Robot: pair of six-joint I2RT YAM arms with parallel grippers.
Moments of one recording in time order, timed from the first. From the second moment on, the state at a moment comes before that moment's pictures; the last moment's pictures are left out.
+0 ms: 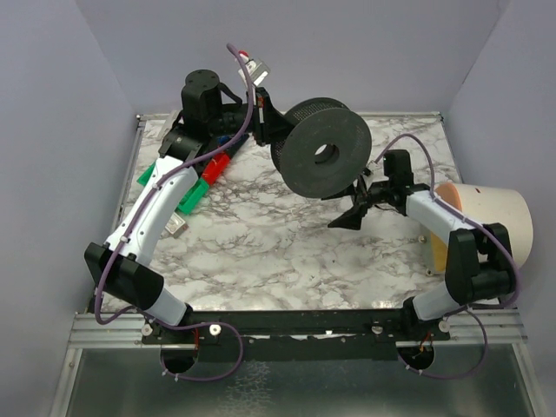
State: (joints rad) left arm -0.42 1.53 1.69 -0.22 0.91 -0.34; right arm 0.17 1.51 0.91 -0.14 -1.47 -0.57
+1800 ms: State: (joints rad) left arm -0.33 1.54 1.65 -0.11 0.67 -0.49; right arm 0.51 1.49 0.64 0.82 -0.78 -0.16
